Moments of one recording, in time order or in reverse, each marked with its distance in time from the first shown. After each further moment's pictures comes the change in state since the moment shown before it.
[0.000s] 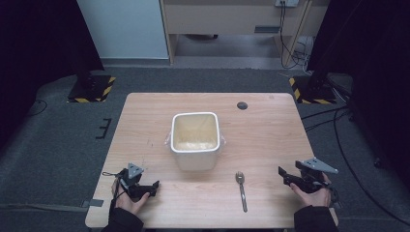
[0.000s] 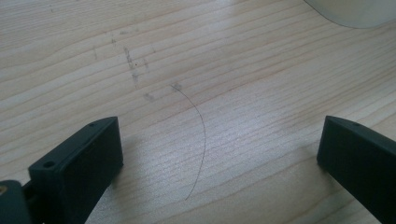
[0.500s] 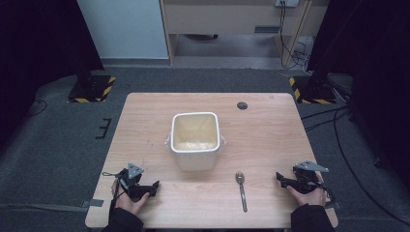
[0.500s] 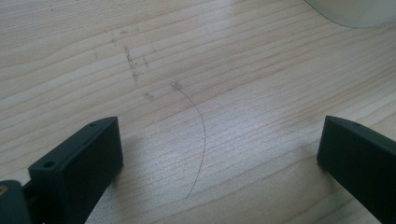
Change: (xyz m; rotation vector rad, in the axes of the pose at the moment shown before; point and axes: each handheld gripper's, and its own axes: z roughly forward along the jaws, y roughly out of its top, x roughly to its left) left arm 0.000 0.000 0.000 -0.001 0.001 -0.002; right arm -0.011 -0.026 0.028 0.128 -0.012 0.000
